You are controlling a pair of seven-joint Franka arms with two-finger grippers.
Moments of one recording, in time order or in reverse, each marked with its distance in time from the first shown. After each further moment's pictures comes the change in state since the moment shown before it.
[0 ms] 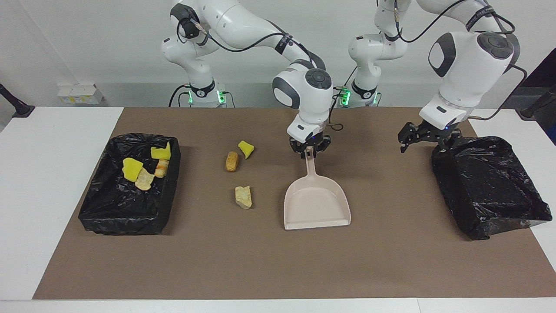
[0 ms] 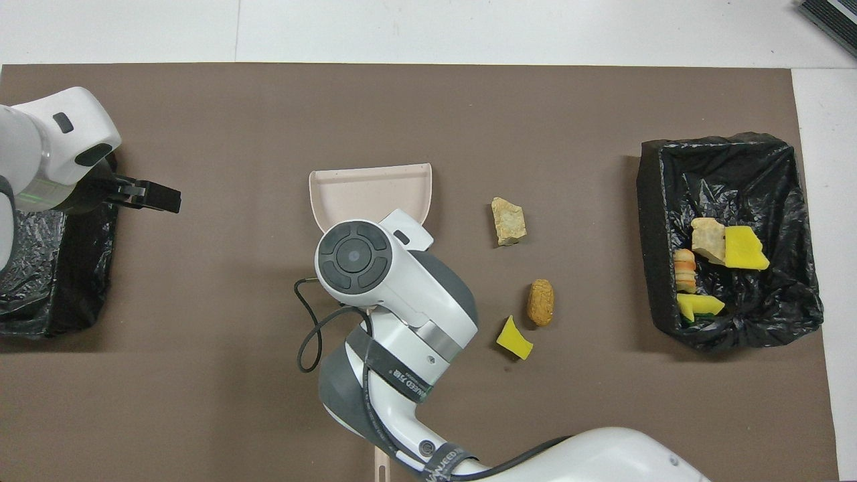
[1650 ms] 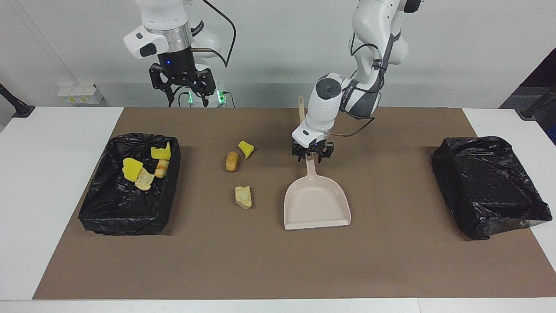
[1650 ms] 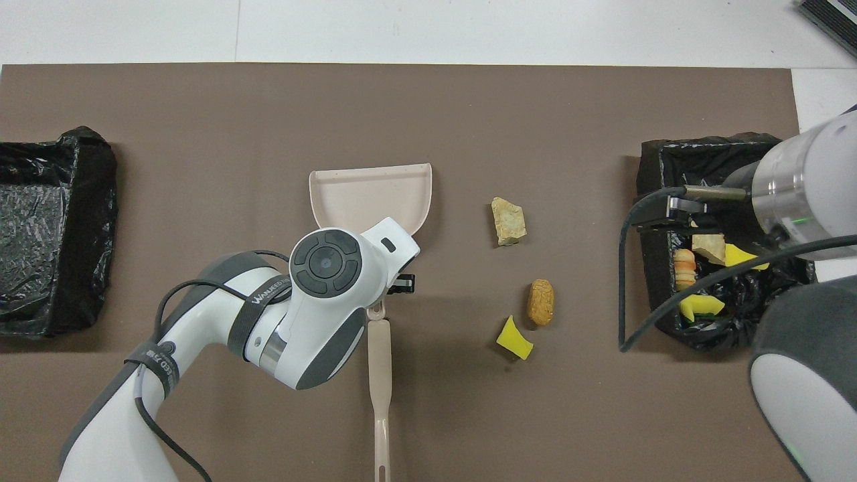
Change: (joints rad) left arm -0.511 0.128 -0.005 -0.267 0.000 0.351 -0.623; right arm -0.482 -0.452 -0.038 0.049 0.089 -0.453 -0.408
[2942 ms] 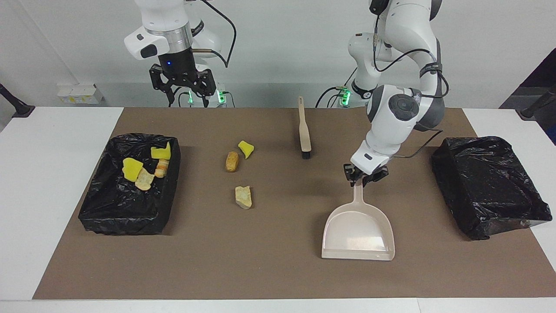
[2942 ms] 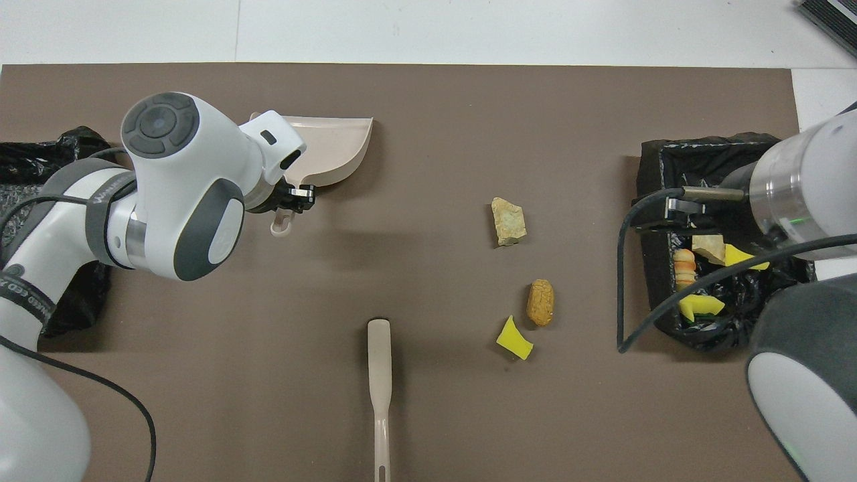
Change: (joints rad) left arm 0.291 0.133 0.031 0.335 0.004 -0.208 0.346; right arm 0.004 0.000 0.001 -0.002 0.002 -0.001 -0.005
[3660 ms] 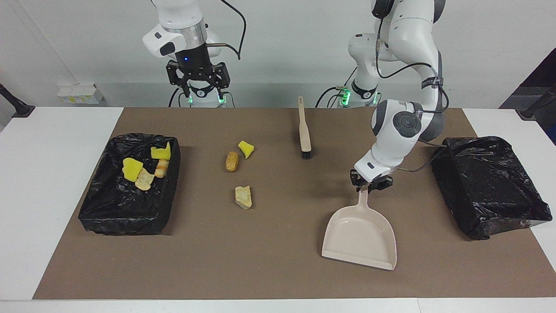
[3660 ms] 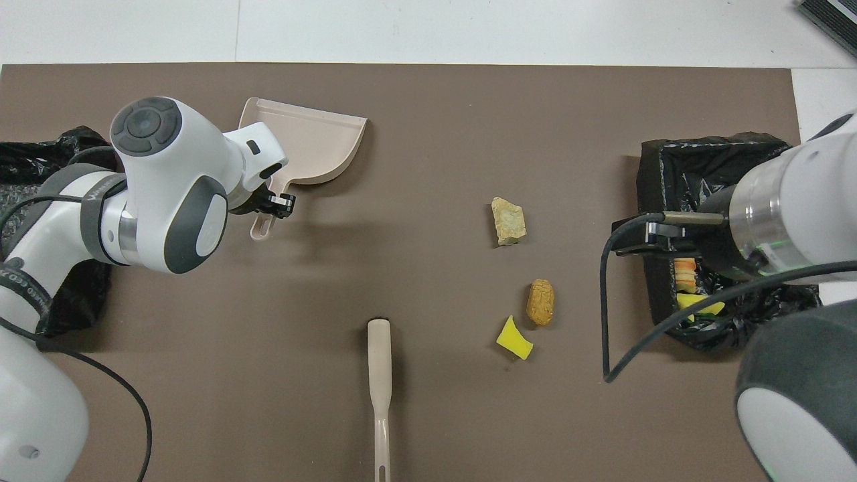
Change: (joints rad) left arm 0.022 0.003 -0.009 -0.141 0.012 0.125 0.144; right arm 0.044 -0.070 0.012 -0.102 0.093 -0.018 0.037
